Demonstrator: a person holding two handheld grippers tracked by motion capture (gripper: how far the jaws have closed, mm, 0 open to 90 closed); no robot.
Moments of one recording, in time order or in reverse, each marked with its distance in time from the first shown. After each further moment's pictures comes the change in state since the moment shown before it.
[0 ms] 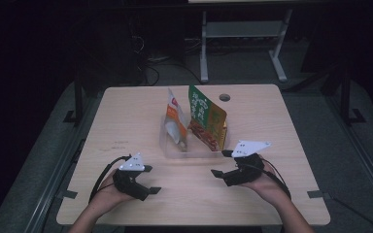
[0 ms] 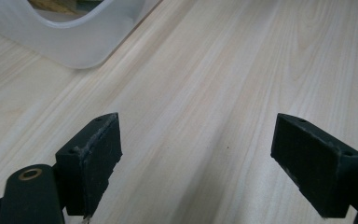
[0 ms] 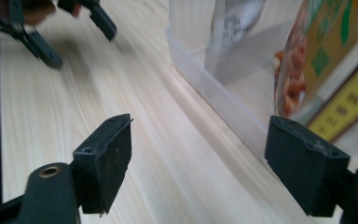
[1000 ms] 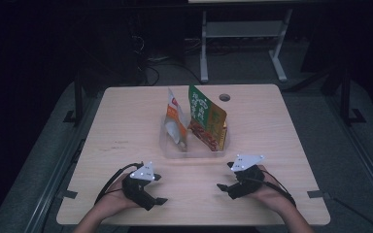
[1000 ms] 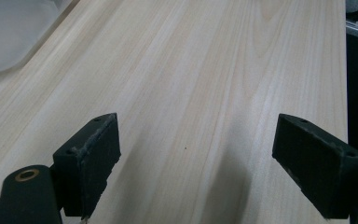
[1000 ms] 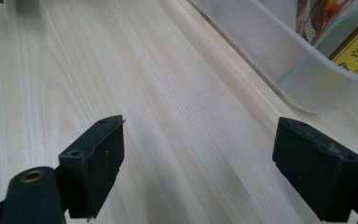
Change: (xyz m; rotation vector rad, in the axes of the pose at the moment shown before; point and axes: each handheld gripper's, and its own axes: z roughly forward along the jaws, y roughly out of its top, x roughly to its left) left arm -0.018 0.000 0.023 0.056 -0.100 0.080; right arm 0.000 -0.046 0.019 0.140 -0.020 -0.050
